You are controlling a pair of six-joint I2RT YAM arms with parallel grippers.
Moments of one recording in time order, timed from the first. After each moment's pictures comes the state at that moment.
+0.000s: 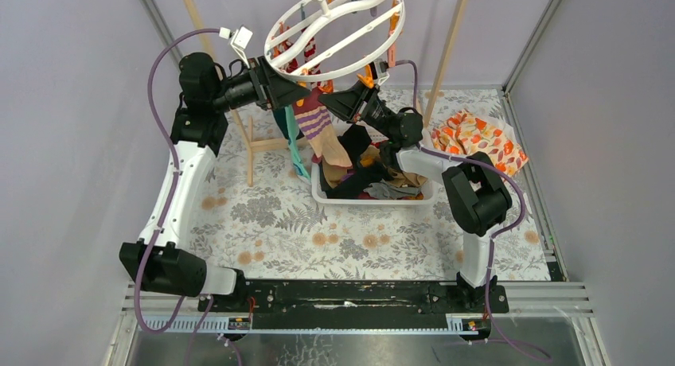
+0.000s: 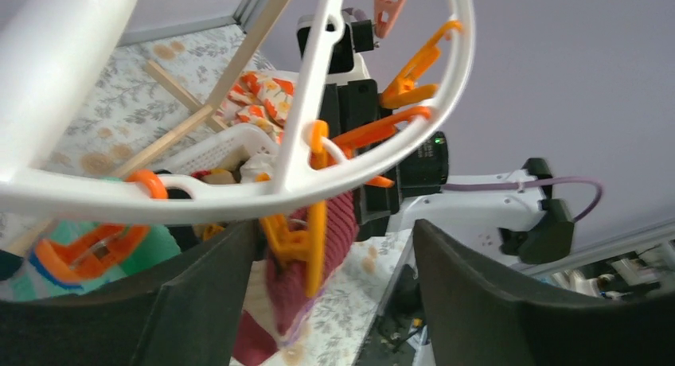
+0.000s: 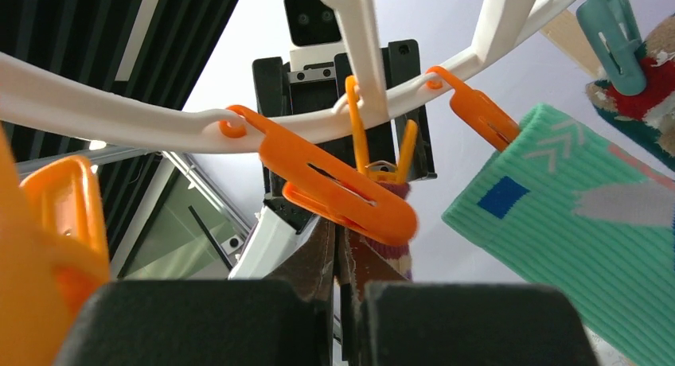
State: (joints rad) left arm -0.09 1.38 1.50 -0.13 0.96 -0.65; right arm 0.57 1.95 1.30 1.48 -0.58 1.59
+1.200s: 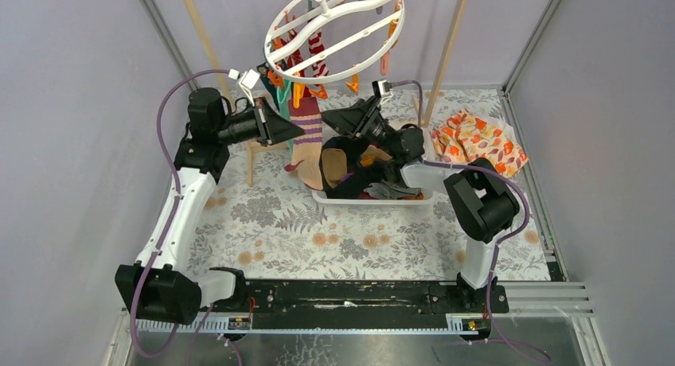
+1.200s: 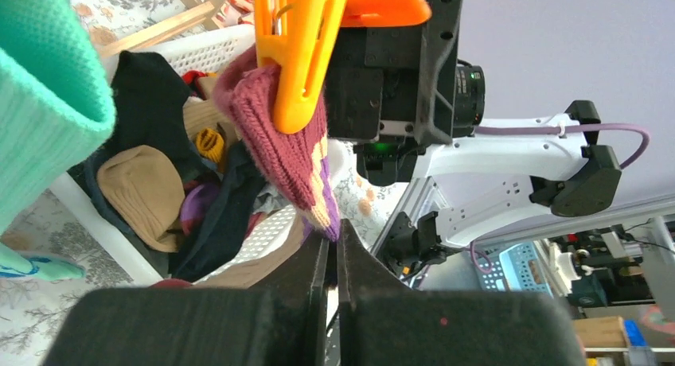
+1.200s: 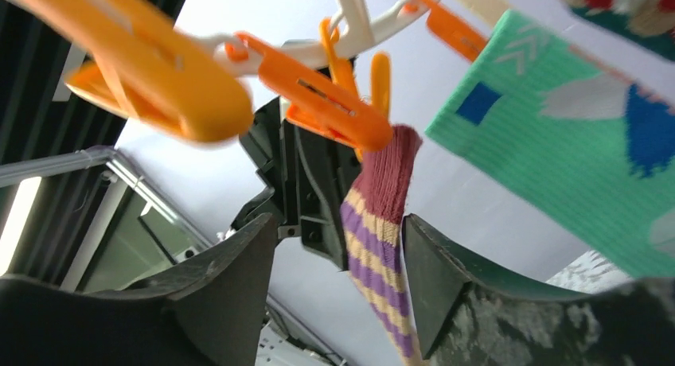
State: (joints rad) left arm -0.09 1.21 1.19 -0.19 0.98 -0.59; right arm 0.60 1.88 1.08 1.48 -0.51 1.46
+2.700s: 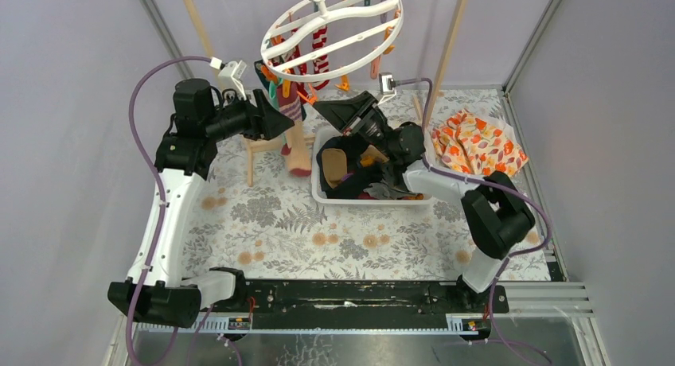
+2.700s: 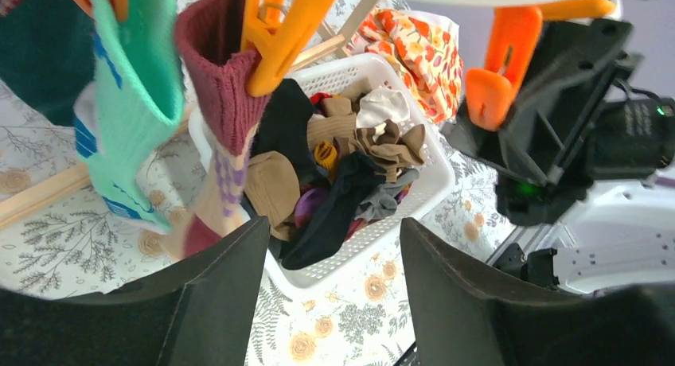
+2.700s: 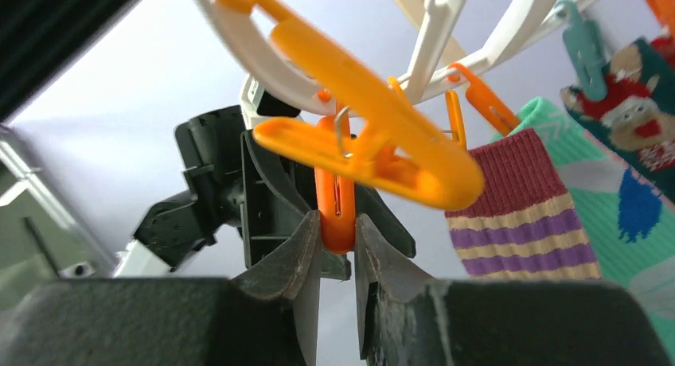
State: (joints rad) left arm -0.09 1.19 1.41 -0.56 0.68 -0.28; right arm 0.65 1.77 1.12 1.34 -0.39 1.15
